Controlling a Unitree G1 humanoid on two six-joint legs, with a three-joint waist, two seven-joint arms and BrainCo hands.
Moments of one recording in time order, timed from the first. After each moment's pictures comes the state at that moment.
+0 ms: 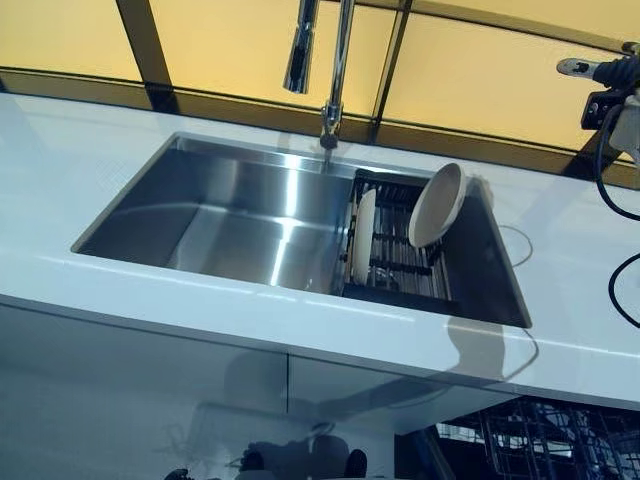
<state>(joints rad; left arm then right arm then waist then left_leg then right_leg) 0.03 0.35 -0.28 1.23 -0.04 0.07 0.11 -1.41 -0.95 0.57 0.91 0.75 0.51 -0.30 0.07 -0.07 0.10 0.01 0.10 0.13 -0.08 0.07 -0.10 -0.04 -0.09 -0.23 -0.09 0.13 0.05</state>
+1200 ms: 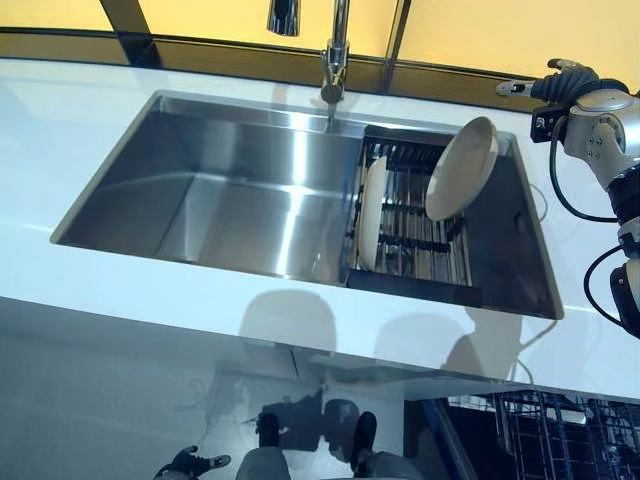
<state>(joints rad) 0.00 0.35 -0.30 1.16 -0.11 0.07 0.13 -1.41 -0.87 0.60 0.86 0.69 0.57 -0.20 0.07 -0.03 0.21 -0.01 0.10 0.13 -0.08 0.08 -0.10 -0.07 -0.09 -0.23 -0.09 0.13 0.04</state>
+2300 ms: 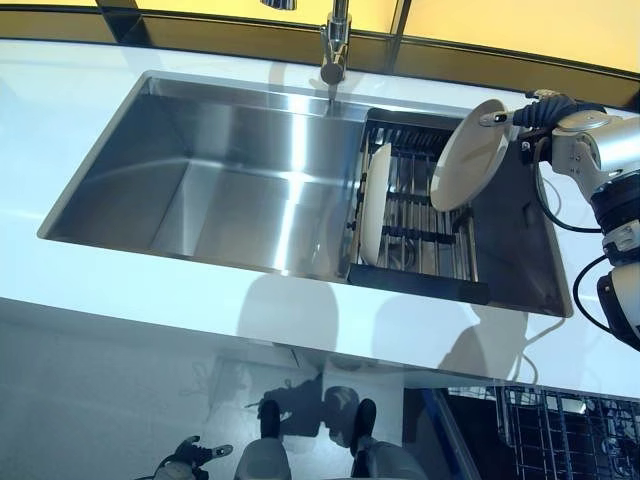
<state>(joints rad) -0.02 0.35 -0.30 1.15 -0.14 0.07 0.14 -1.36 -0.84 0.60 0.86 0.60 0.63 -0.12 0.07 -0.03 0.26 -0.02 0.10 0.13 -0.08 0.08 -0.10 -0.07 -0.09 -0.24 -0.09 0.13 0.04</state>
